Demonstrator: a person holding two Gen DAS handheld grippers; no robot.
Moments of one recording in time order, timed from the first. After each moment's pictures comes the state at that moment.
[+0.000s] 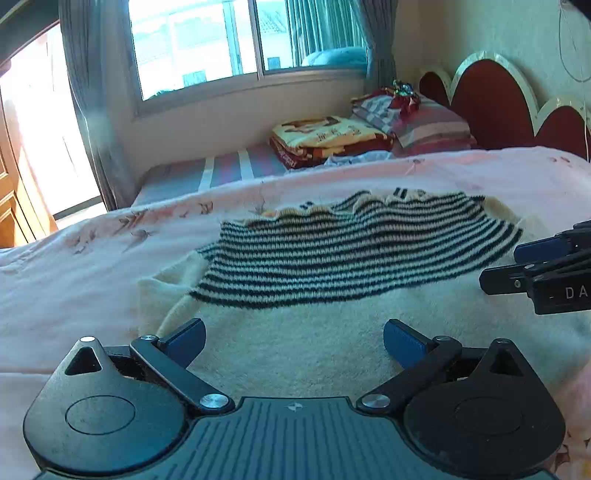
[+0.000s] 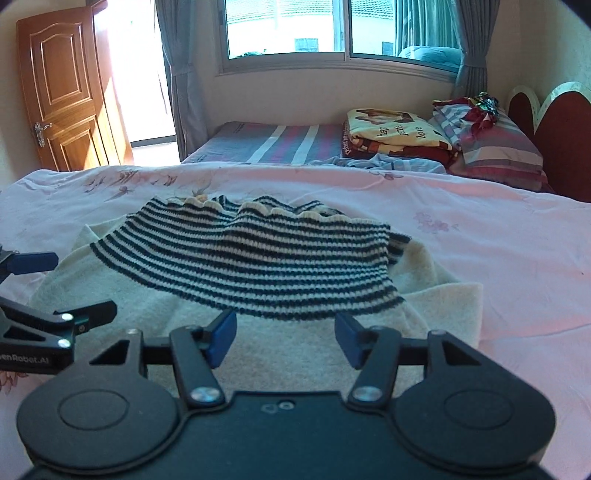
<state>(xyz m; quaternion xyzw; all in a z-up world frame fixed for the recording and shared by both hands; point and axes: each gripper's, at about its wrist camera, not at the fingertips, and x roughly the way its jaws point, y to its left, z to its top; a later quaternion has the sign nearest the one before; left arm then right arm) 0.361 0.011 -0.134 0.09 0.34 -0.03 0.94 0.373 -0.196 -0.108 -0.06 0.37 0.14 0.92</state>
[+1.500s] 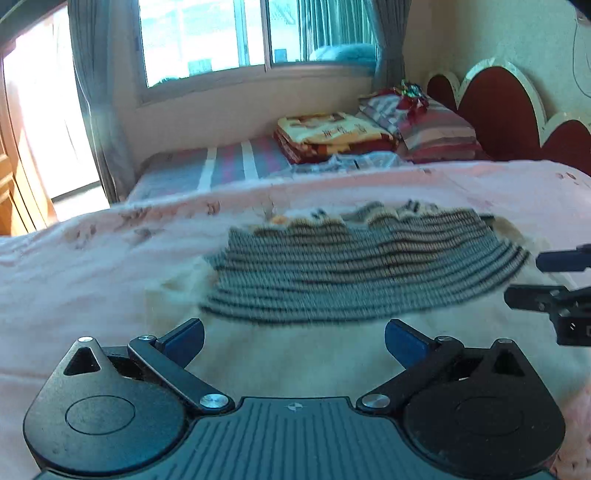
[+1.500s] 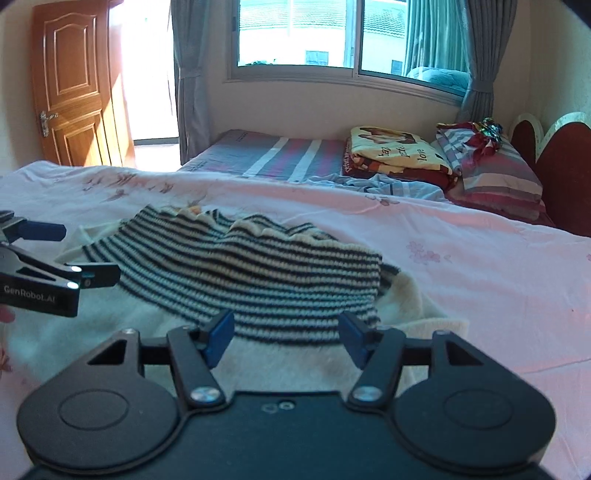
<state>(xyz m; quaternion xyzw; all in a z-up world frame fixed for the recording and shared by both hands) 0.368 0.024 -0.122 0.05 0.36 -0.03 0.93 0.363 -0.197 -0.098 -0.11 0.33 0.13 0.93</state>
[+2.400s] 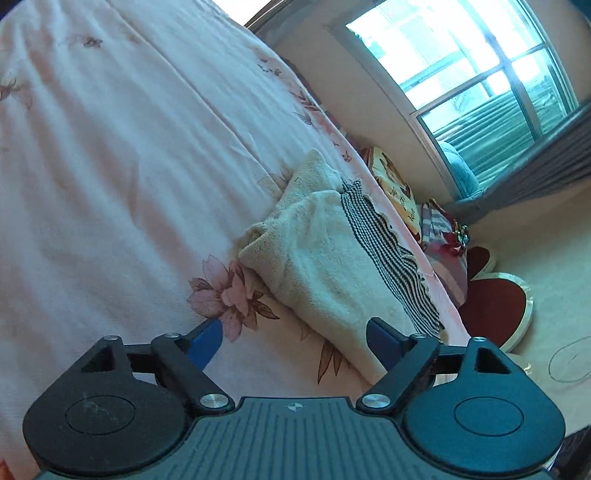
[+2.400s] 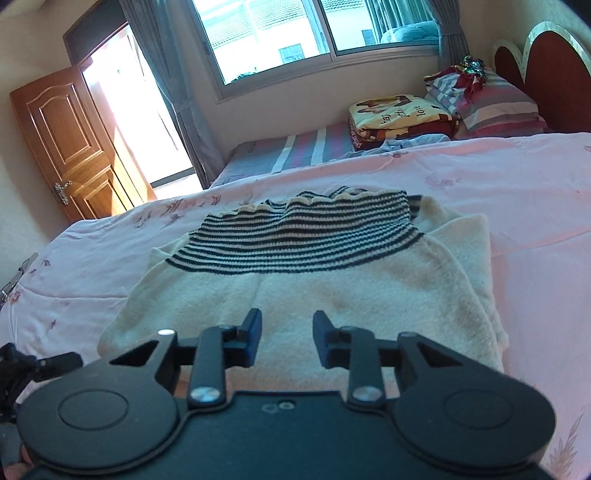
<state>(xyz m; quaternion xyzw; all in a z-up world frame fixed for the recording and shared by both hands) 0.219 0.135 -0.172 -0.43 0.34 0.05 0.83 0.288 -0.205 -0.075 0.07 0.35 0.15 0.92</state>
